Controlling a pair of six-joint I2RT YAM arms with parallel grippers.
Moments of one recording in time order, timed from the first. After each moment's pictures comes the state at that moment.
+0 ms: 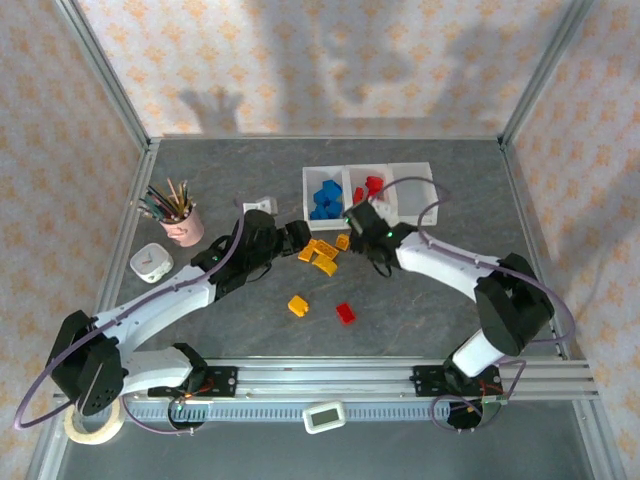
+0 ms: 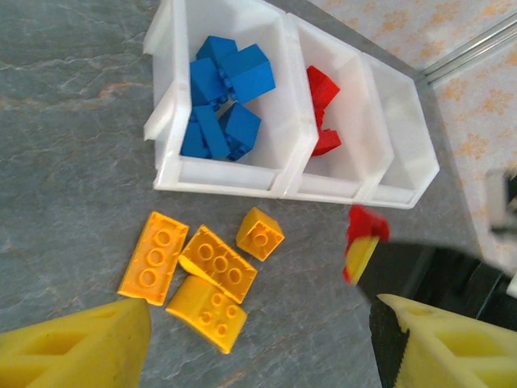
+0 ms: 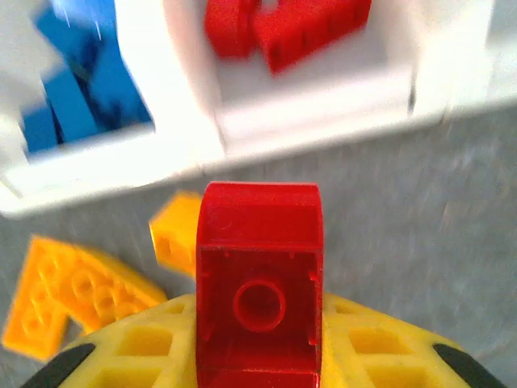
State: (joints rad) left arm -0.62 1.21 0.80 -0.16 -0.09 -0.83; right arm 0.66 1.56 1.05 -0.46 0.32 0.75
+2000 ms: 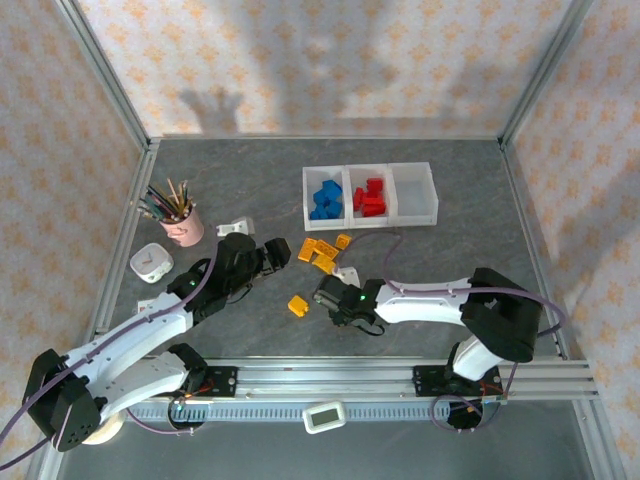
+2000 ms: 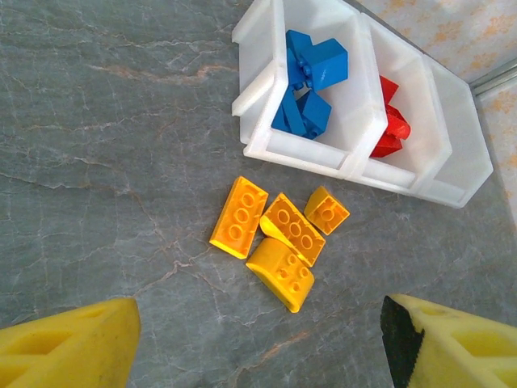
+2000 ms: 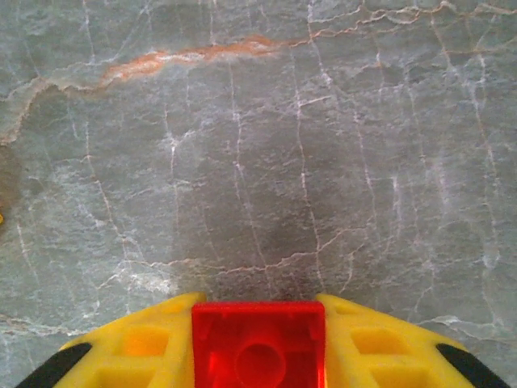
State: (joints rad) left arm -0.62 0.96 0.62 -0.28 -0.18 -0.87; right arm 1.11 1.56 0.80 -0.49 0.25 0.86
